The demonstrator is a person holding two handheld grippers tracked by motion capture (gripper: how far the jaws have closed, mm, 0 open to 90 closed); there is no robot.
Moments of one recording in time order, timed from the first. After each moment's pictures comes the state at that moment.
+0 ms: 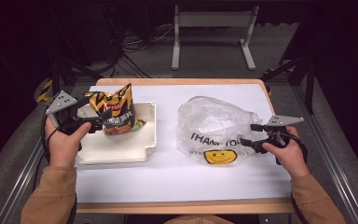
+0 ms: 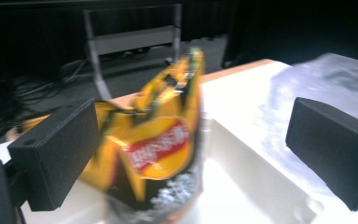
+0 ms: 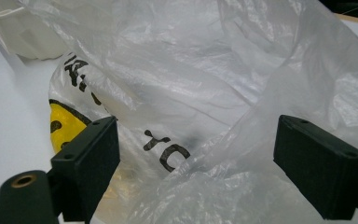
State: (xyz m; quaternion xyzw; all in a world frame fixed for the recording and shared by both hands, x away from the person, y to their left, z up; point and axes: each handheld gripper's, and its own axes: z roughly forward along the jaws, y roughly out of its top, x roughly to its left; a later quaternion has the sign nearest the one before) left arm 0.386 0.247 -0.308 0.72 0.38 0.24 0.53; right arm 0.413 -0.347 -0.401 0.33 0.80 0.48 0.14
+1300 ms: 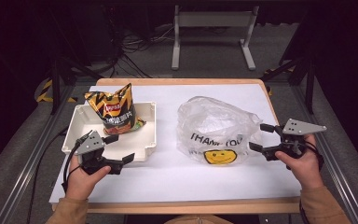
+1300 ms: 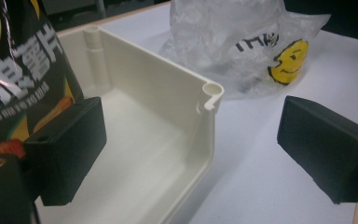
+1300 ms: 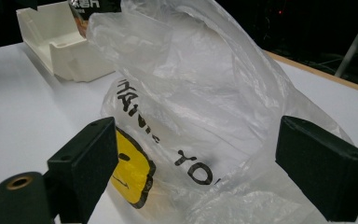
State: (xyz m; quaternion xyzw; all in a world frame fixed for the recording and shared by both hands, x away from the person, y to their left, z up) left arm 0.343 0.217 -0.390 0.79 0.30 0.15 0.52; right arm 0.364 -0.352 -0.362 0.28 0.79 0.51 0.19
